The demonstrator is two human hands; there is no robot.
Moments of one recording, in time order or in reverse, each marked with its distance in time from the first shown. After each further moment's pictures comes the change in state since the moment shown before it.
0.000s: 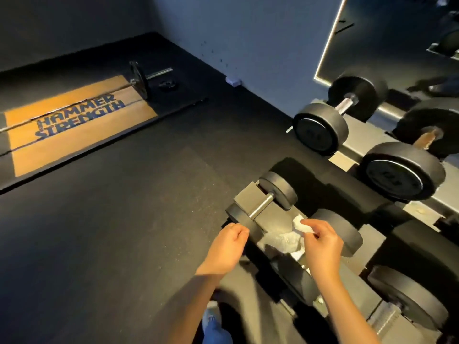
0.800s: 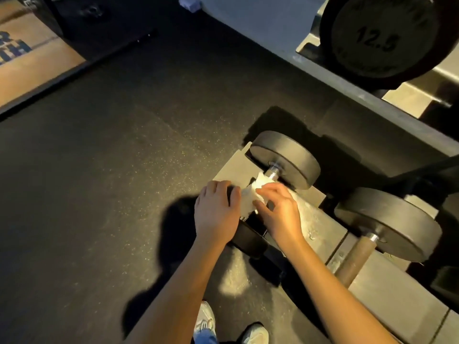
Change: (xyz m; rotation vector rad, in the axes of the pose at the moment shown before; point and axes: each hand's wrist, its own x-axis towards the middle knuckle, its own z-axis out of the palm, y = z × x) left_hand 0.217 -0.095 0.082 0.183 0.169 0.030; right_hand 0.104 0.156 0.198 -0.243 -0.310 -0.120
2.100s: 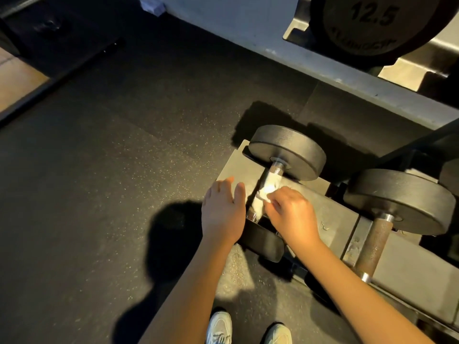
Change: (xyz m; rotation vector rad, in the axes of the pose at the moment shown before) left_hand 0.022 -0.014 -0.004 -0.173 -0.187 0.027; right_hand -0.008 0.000 0.014 -0.368 0.216 -0.144
